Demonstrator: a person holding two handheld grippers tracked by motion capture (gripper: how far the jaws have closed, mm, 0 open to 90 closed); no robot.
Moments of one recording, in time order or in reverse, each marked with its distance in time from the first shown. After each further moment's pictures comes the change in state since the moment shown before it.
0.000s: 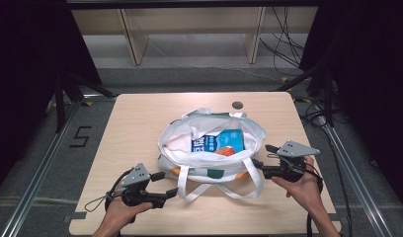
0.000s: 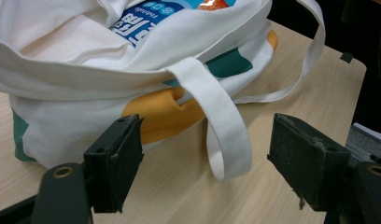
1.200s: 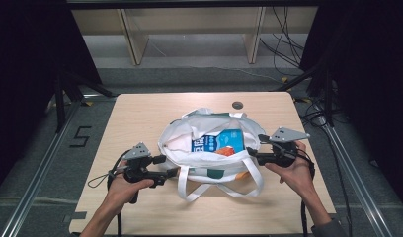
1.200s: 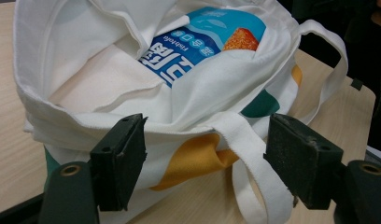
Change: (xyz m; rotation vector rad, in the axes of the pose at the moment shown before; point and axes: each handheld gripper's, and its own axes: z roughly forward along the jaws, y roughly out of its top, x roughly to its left) left arm 0.033 0.038 0.013 0.012 -0.010 -0.067; right arm -0.014 0.027 0.025 0.002 0.016 -0.021
